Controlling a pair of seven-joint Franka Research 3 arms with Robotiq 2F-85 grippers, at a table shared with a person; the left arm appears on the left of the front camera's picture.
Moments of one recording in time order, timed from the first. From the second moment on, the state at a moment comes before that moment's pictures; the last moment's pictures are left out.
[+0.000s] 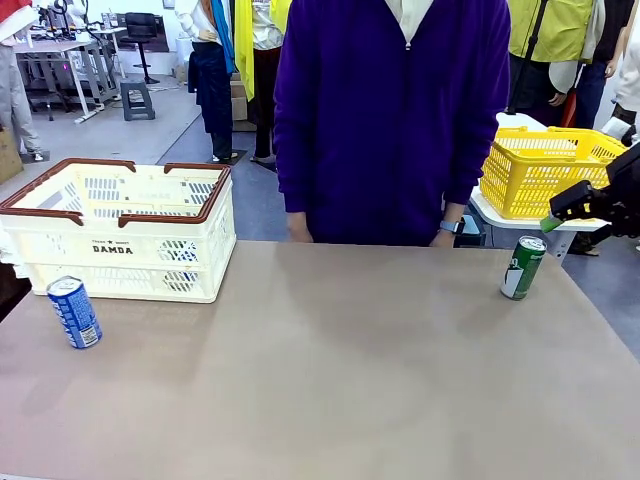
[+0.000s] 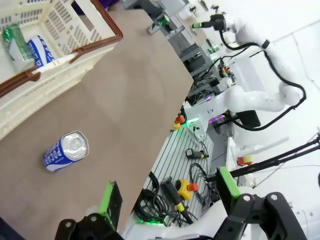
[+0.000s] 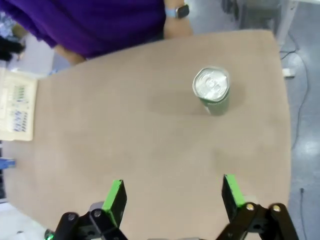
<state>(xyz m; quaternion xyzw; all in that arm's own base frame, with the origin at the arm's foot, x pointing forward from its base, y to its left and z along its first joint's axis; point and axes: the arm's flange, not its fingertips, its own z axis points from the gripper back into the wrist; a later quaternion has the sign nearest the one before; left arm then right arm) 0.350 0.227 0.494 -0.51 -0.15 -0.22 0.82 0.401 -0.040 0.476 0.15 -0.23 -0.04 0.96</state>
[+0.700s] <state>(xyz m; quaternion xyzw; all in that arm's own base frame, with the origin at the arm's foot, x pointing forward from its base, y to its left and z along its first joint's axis) 0.350 0.227 0.494 -0.51 -0.15 -0.22 0.82 0.503 -0.021 0.472 0.02 -0.15 0.00 0.99</state>
